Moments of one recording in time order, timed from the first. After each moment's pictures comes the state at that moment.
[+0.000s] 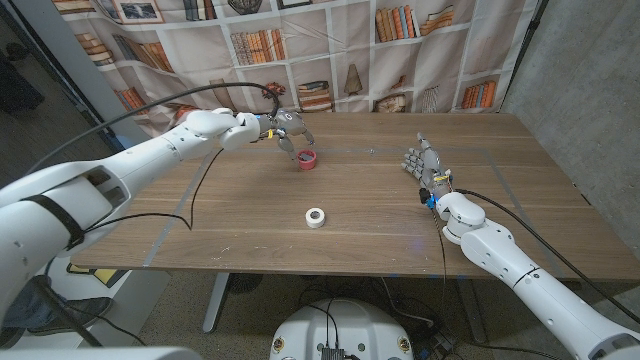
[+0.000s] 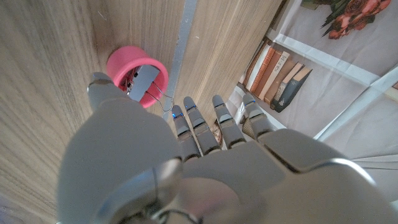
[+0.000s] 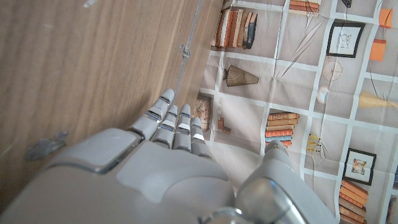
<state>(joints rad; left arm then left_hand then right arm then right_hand) 0.12 0.70 1.02 -1.17 1.03 -0.37 -0.02 0.98 -0.04 -0.32 0.02 0.45 0.48 -0.21 0.21 0.19 0.58 -0.22 0.20 0.20 0.38 -0.04 0.19 0.18 0.18 0.21 0.20 0.17 -1.01 -0.56 -0.37 -1.65 0.67 0.00 -0.28 0.13 -0.01 0.28 -0.11 0.19 0.14 0.10 0.20 0.18 0.23 0.12 0.22 0.18 0.18 0.09 0.18 0.18 0.27 -0.04 0.26 0.19</state>
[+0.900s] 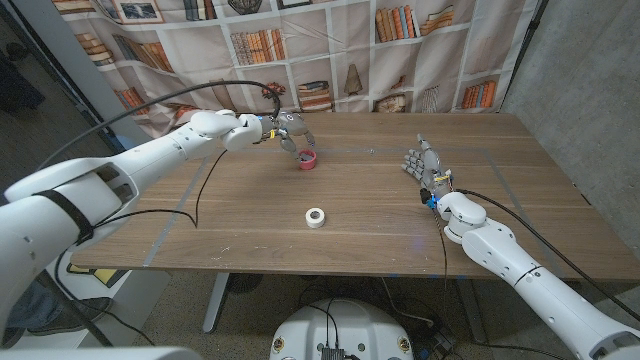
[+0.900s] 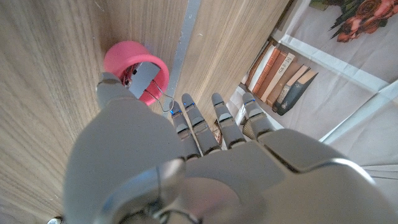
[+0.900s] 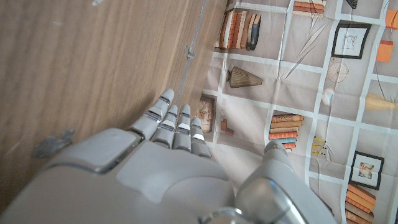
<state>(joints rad) 0.09 0.66 1.05 -1.10 0.99 -0.38 0.01 1.00 0.01 -0.31 0.03 0.44 0.56 -0.21 0.23 0.19 0.64 -0.22 0.20 0.20 0.41 -0.05 0.20 0.18 0.20 0.21 0.20 0.17 -1.00 -0.57 -0.37 -1.64 0.68 -0.02 -0.27 0.13 -0.01 0.28 -0.10 0.19 0.14 0.10 0.20 0.18 0.23 0.12 0.22 0.18 0.18 0.09 0.18 0.18 0.27 -0.04 0.26 0.19</state>
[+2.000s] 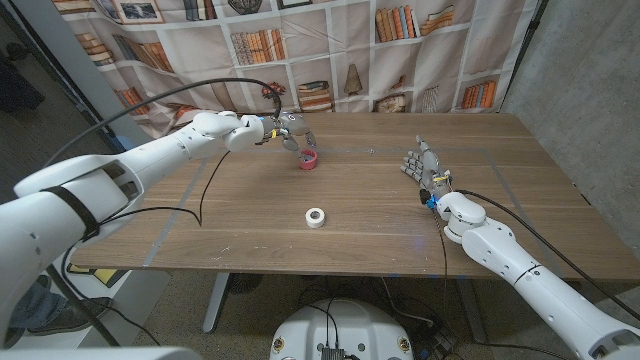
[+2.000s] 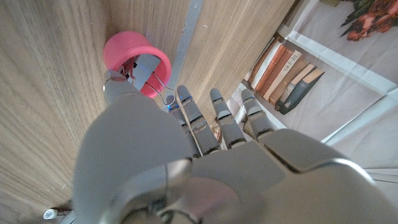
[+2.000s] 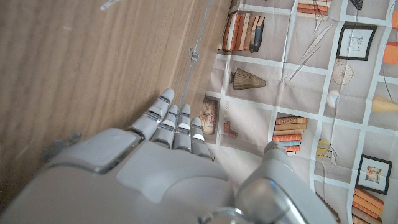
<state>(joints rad) 0.08 0.64 1.08 -1.05 0.96 -0.39 0.05 1.09 0.07 -0.32 0.09 0.41 0.74 -0.22 0.23 0.18 0.81 -0.22 0.20 0.20 0.50 -0.05 0.19 0.18 0.25 0.18 0.20 0.17 -0.99 -0.57 -0.37 -1.63 0.68 -0.03 -0.26 0.13 -0.01 0.28 -0.11 0.19 0.14 0.10 0.20 0.18 0.24 0.12 0.22 0.18 0.18 0.09 0.18 0.18 0.27 -0.04 0.25 0.19</state>
